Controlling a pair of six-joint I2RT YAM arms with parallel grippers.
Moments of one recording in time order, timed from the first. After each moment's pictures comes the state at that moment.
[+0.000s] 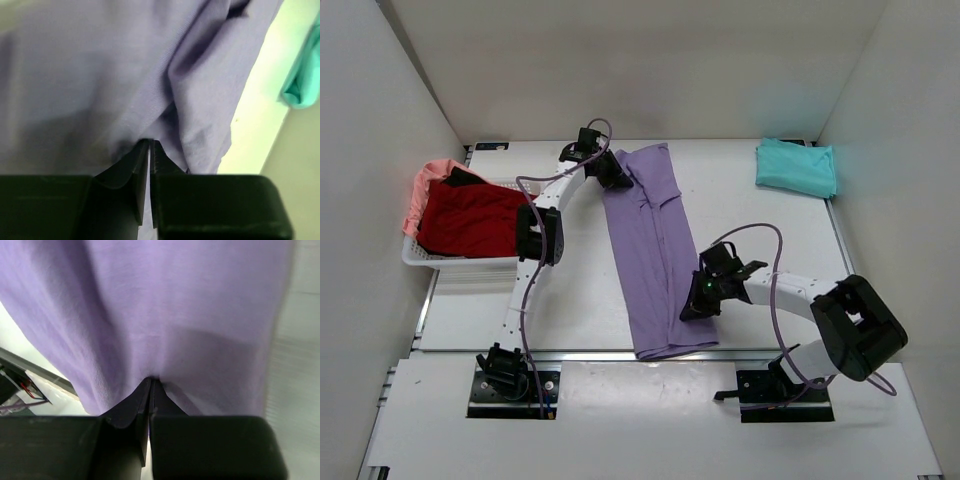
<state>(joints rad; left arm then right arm) -0.26 2.80 2.59 -0.67 0.45 -0.74 0.58 1.42 0.59 -0.31 -0.35 0.81</state>
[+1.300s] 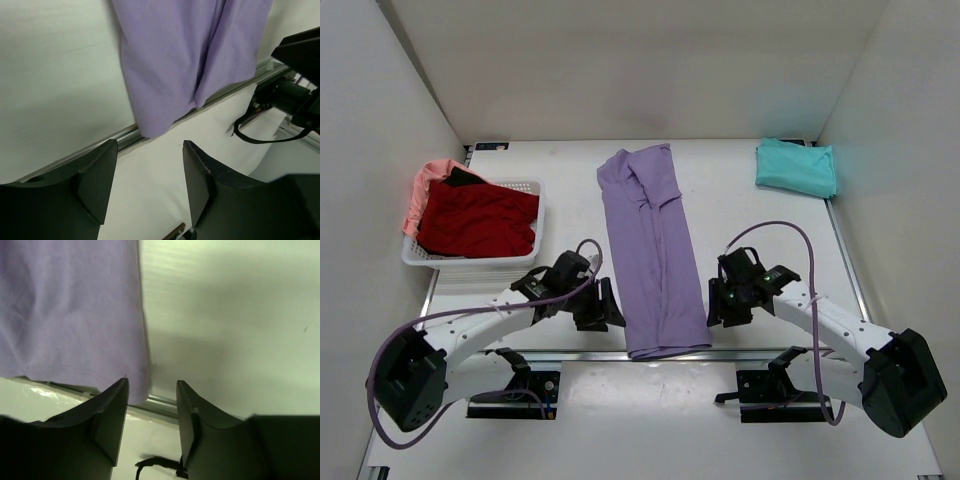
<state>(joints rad) -0.66 1.13 0.59 -0.45 0.39 -0.82 0.57 1.09 0.61 -0.71 -0.13 0.53</state>
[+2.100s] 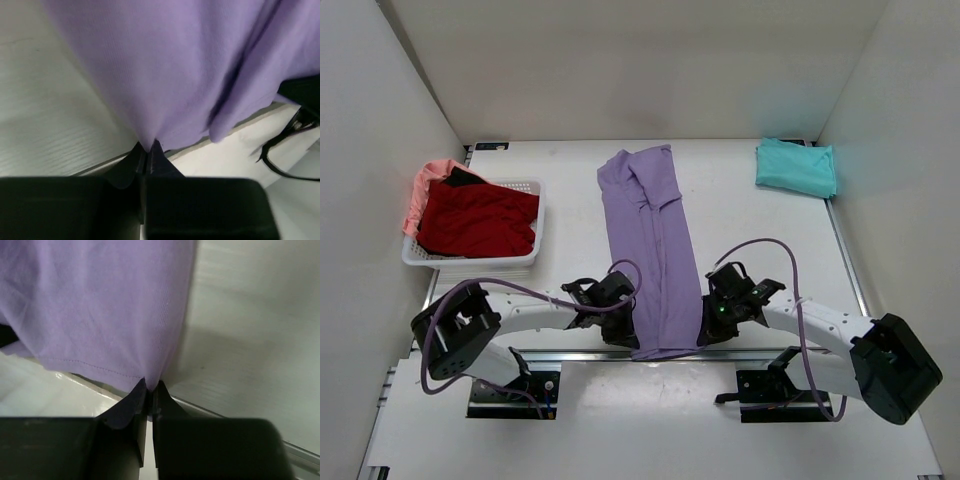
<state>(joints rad) -0.98 1.44 0.60 -0.24 0.21 -1.06 0.66 1.15 0.47 -0.54 -0.29 0.68</state>
